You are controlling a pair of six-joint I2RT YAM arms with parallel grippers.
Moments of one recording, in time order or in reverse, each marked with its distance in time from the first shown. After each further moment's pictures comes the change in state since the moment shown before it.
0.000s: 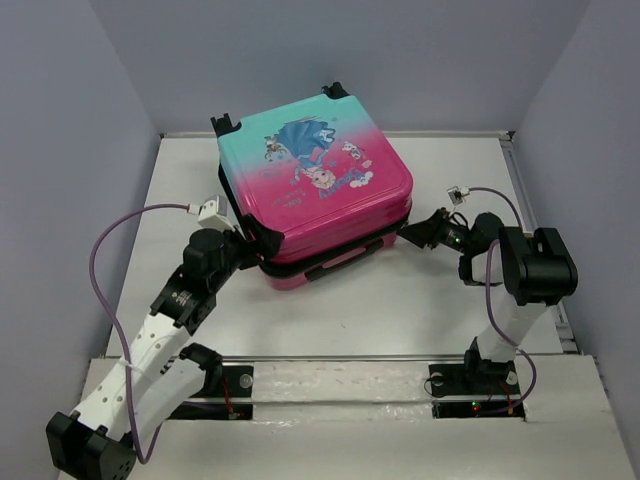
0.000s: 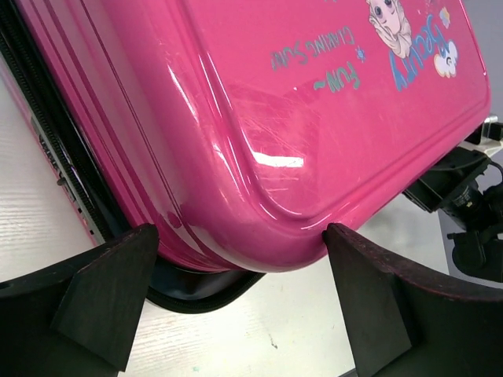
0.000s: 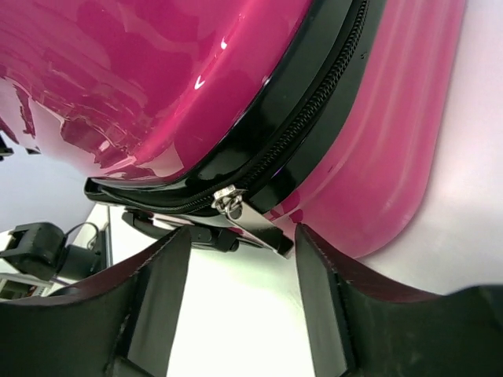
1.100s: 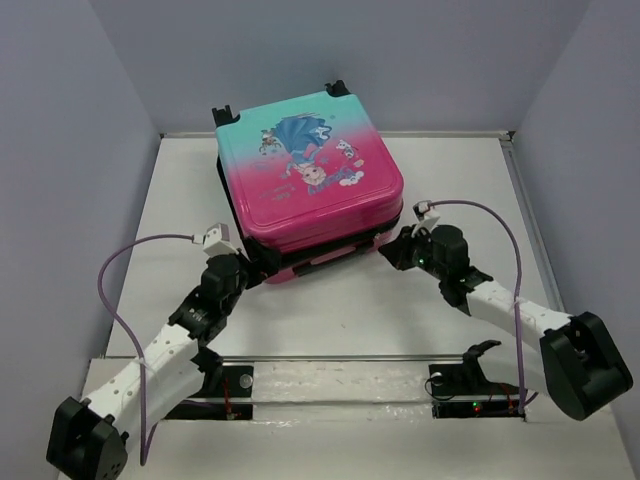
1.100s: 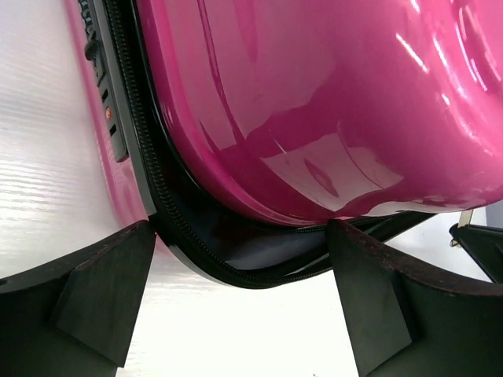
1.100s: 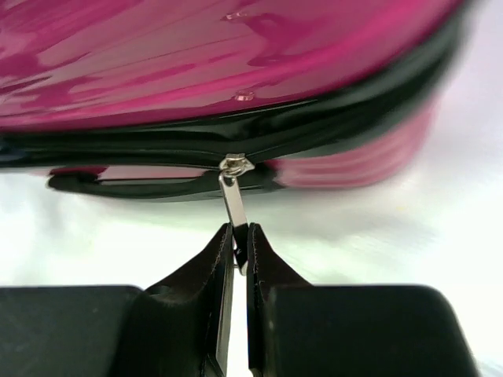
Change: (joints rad) left arm -0.063 -0.024 -0.292 0.198 -0.200 -0.130; right arm 0.475 -0.663 -0.070 -0.909 0.793 -0.342
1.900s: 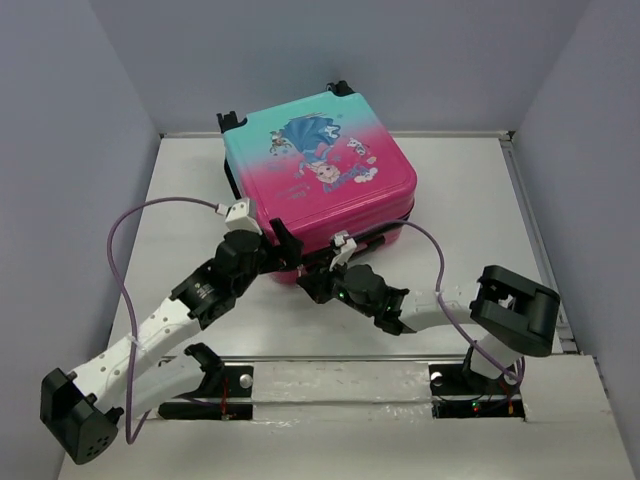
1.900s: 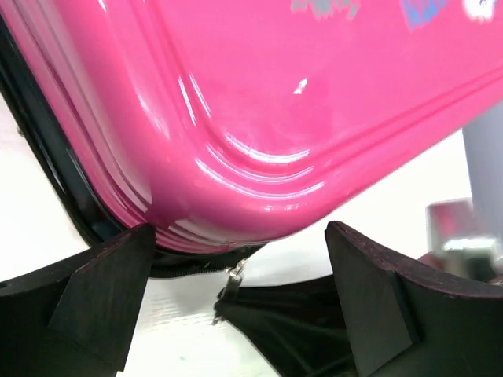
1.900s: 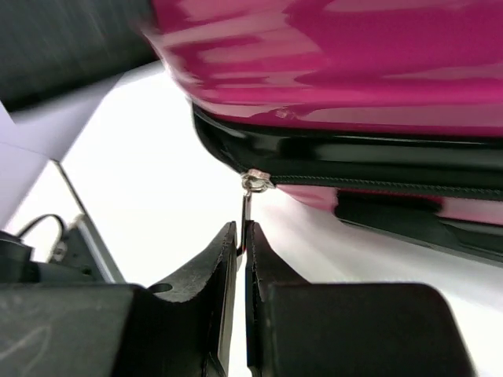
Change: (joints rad) left arm -0.211 0.139 0.311 -0.206 -0.069 0.079; right arm 0.707 0.429 0.191 0.365 0.458 0.222
